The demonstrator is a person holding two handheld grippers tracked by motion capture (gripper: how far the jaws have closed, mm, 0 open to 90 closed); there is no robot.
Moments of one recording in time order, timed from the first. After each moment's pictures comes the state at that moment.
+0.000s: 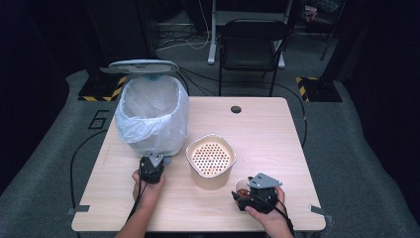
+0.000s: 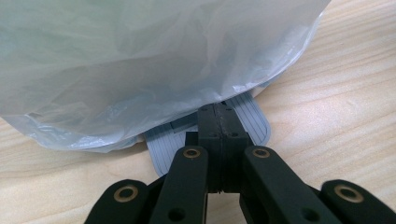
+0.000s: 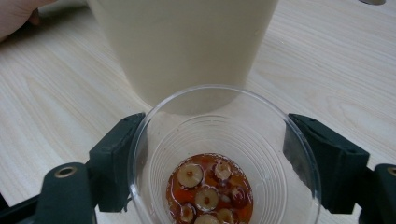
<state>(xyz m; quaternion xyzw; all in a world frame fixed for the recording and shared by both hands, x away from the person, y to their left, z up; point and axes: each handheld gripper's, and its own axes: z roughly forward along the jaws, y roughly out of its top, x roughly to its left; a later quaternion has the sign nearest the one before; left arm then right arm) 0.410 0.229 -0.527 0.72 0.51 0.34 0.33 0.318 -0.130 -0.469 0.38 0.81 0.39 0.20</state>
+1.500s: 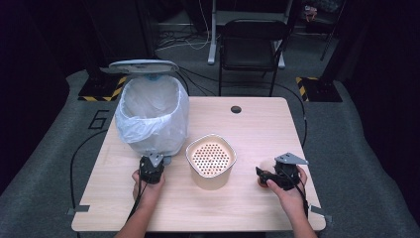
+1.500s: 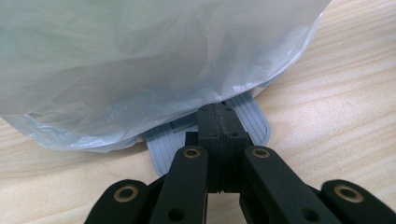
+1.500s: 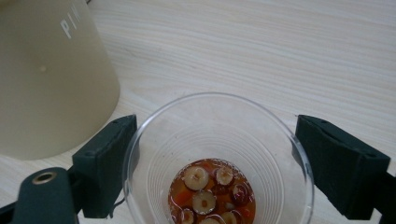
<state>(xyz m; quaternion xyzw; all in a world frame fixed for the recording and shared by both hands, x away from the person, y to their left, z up) 0.410 0.229 -0.526 0.72 0.51 0.34 0.33 0.376 -0.199 -0.464 0.50 0.74 0.39 0.24</state>
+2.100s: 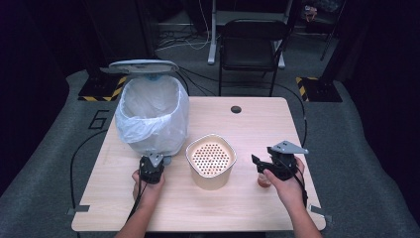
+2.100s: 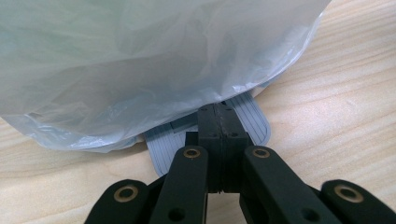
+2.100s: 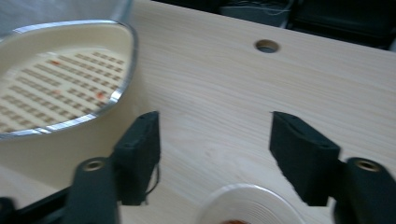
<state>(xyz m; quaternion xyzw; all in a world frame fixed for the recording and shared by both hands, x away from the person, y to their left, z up) 0.410 0.229 -0.526 0.72 0.51 0.34 0.33 0.382 -0.176 -0.412 0.45 0.75 0.43 0.23</state>
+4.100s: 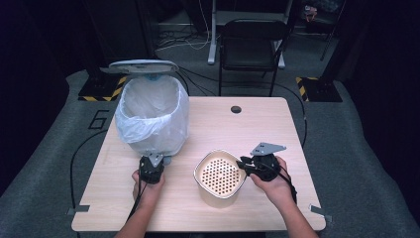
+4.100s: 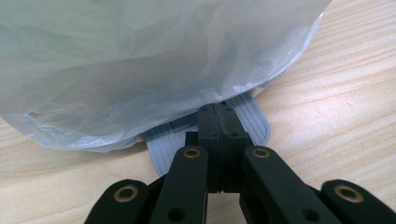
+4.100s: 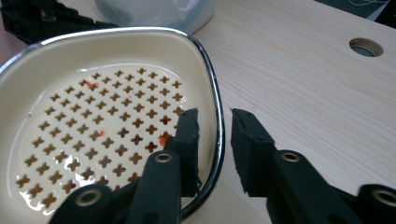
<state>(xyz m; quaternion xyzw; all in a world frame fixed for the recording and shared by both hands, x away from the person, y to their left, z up) 0.410 0.230 -0.526 0.72 0.51 0.34 0.33 0.384 -0.138 -0.415 0.35 0.82 0.42 0.16</state>
